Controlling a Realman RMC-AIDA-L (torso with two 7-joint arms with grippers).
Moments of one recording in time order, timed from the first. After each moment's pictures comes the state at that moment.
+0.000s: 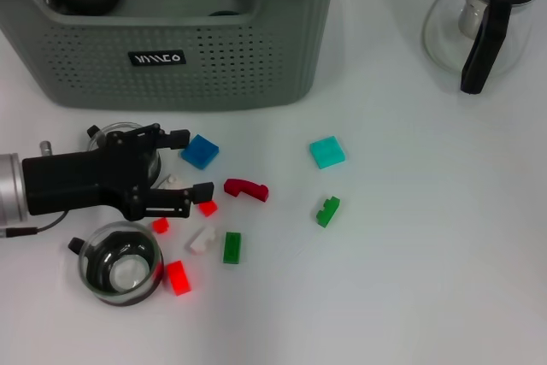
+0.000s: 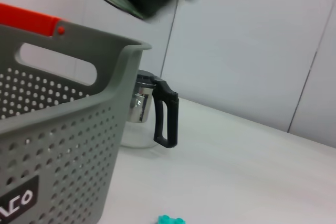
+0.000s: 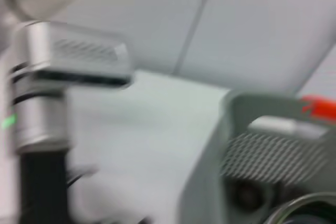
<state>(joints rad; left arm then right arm) -0.43 -2.06 0.41 0.54 2.20 1.70 -1.11 1.17 2.10 -1.29 -1.05 -2.21 -1.35 1.94</state>
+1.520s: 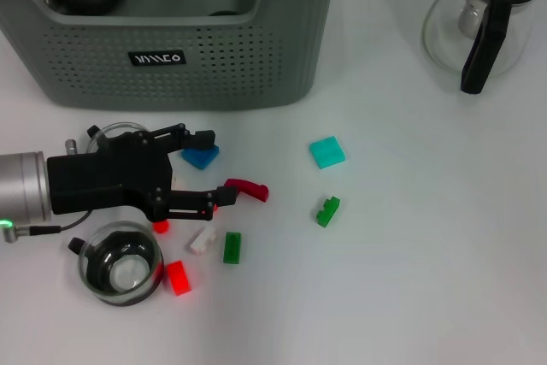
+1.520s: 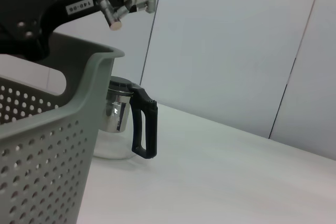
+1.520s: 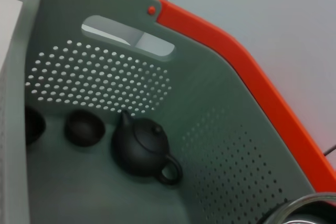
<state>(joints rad) -0.45 -2.09 0.42 0.54 2.20 1.71 -1.11 1.22 2.11 -1.62 -0.48 -1.86 -0.44 1.57</state>
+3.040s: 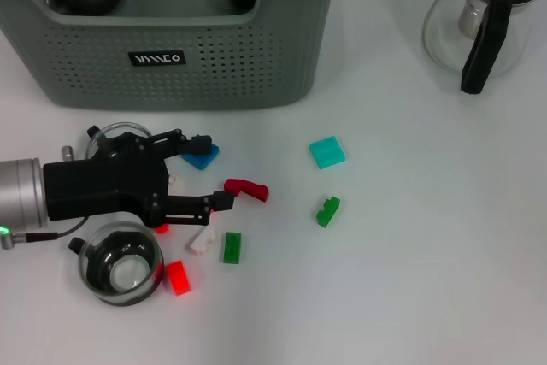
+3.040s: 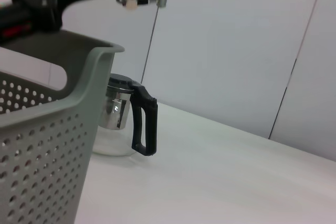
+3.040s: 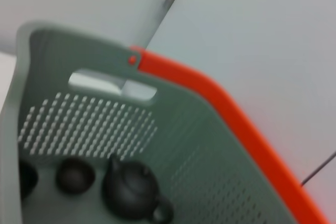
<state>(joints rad) -0.44 -2.09 0.42 0.54 2.20 1.72 -1.11 1.09 2.11 -1.62 -0.68 -1.84 -0.48 1.60</state>
